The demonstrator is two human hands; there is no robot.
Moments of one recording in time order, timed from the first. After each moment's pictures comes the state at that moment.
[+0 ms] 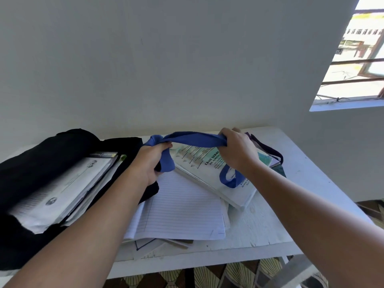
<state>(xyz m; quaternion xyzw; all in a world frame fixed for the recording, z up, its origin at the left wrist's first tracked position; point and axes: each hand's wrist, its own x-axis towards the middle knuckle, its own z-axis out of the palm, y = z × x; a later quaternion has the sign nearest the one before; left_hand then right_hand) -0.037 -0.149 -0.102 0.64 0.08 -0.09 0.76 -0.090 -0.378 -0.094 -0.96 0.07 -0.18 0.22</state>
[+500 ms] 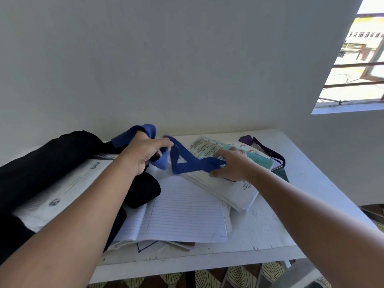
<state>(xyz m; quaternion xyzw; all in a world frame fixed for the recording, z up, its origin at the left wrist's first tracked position) -0.027 -0.127 -0.070 0.76 0.02 -0.05 0.64 -0.089 -0.384 -0.115 -0.98 0.06 0.07 0.17</state>
